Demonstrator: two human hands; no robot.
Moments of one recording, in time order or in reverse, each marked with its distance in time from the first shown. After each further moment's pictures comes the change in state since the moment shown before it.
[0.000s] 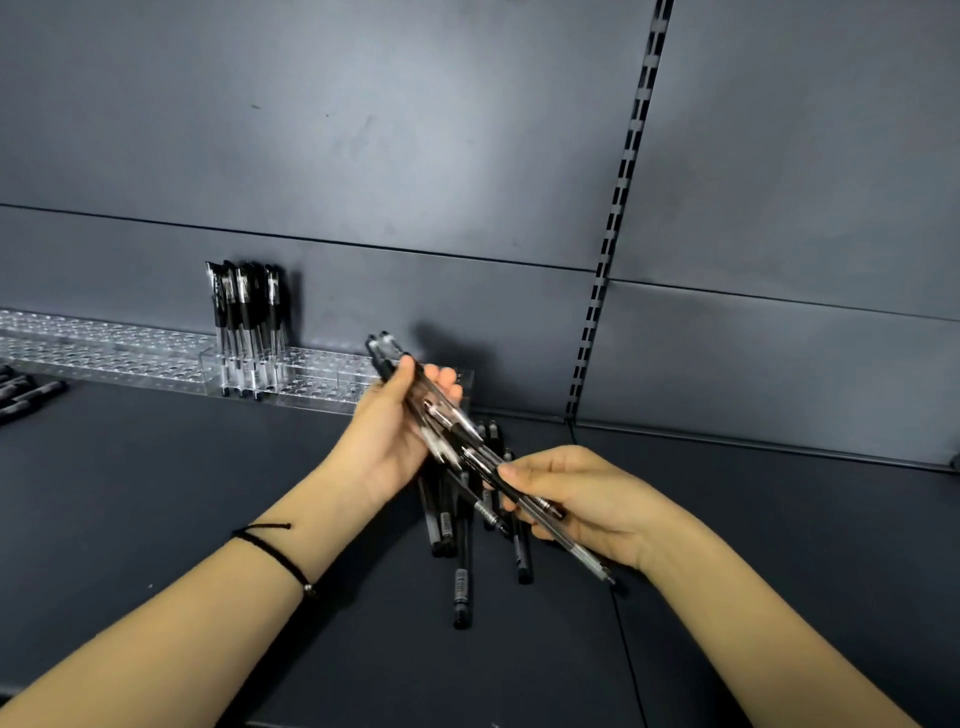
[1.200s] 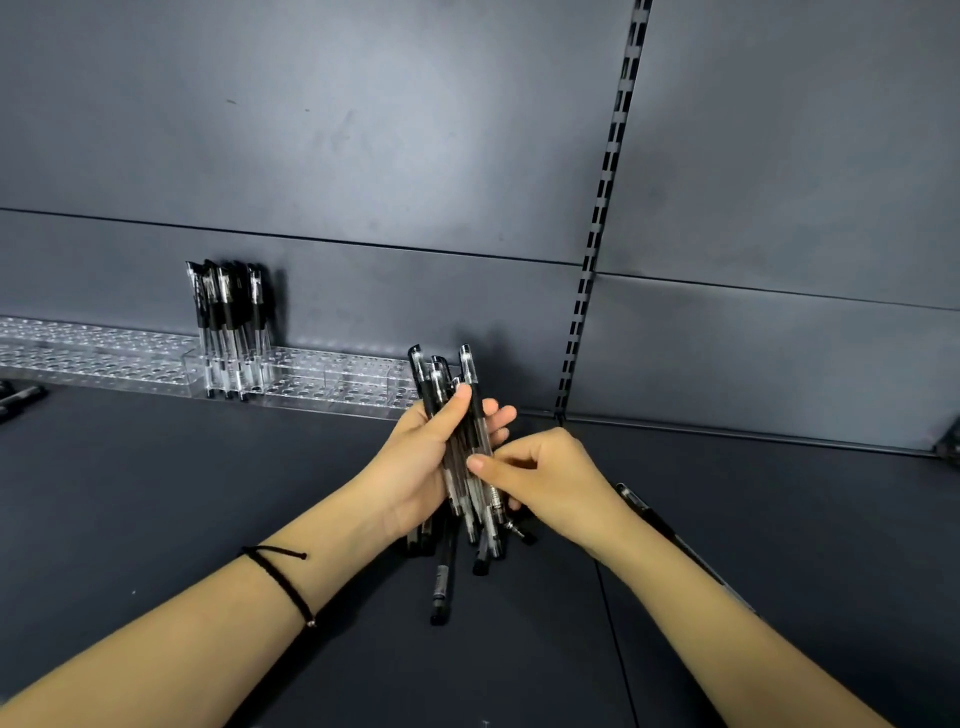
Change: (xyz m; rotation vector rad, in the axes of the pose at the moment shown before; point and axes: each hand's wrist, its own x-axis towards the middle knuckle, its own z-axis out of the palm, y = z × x) left_hand -0.027 -0.030 0.011 0.303 -0.142 -0.084; right_hand 0.011 0.007 0.010 -0.485 0.291 -0.354
